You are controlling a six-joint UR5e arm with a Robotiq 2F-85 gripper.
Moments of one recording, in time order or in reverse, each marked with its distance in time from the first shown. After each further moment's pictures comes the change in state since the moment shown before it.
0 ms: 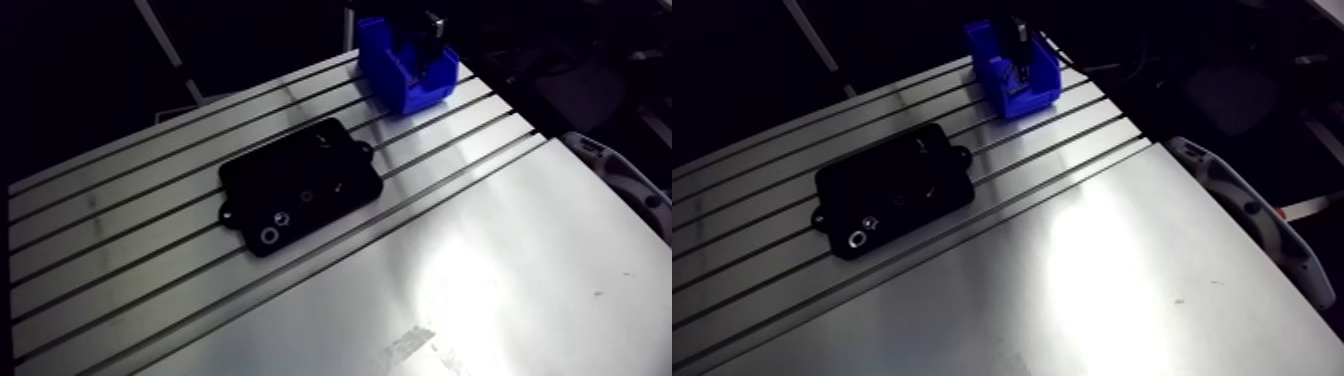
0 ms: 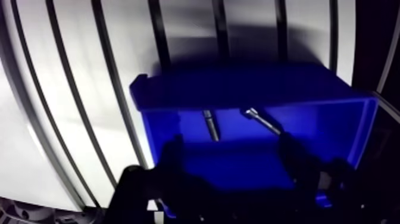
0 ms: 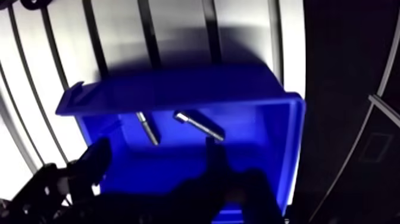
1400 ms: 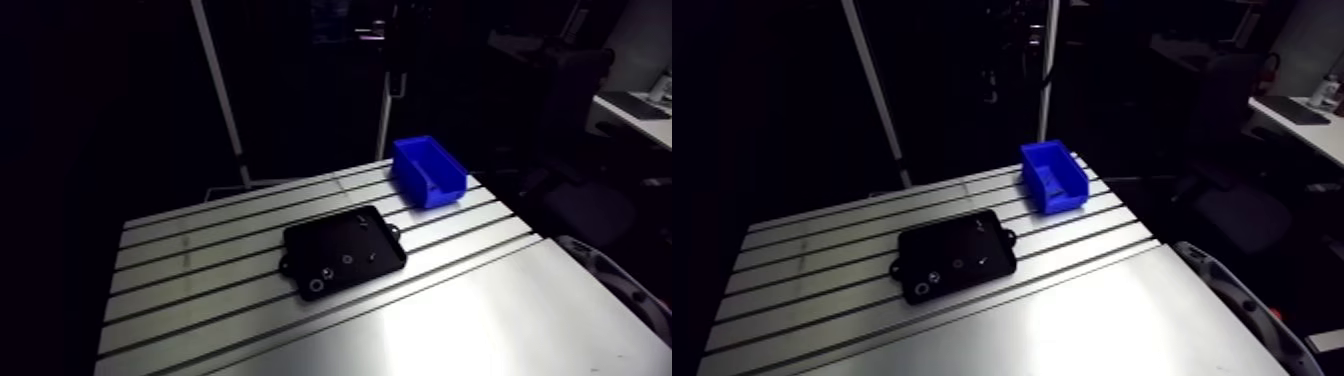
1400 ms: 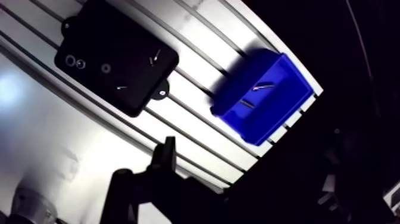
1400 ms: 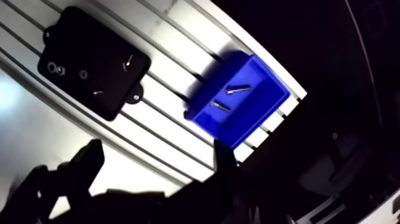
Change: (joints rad) arm 0.152 -0.350 -0.084 0.378 0.047 0.897
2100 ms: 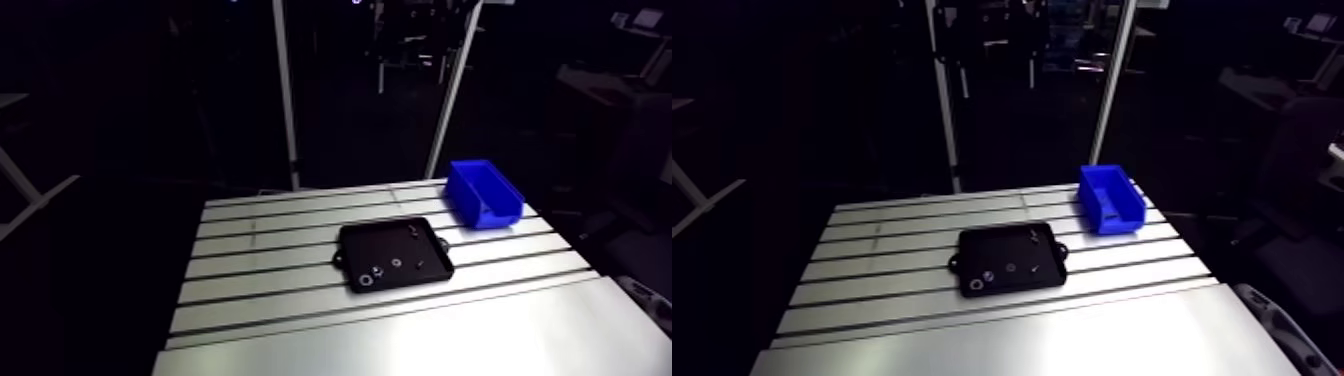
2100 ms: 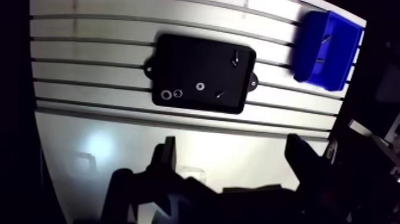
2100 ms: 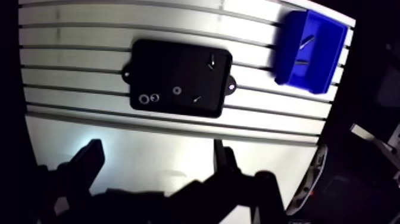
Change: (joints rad) arm 0.200 -0.064 -0.075 0.261 0.031 0.737
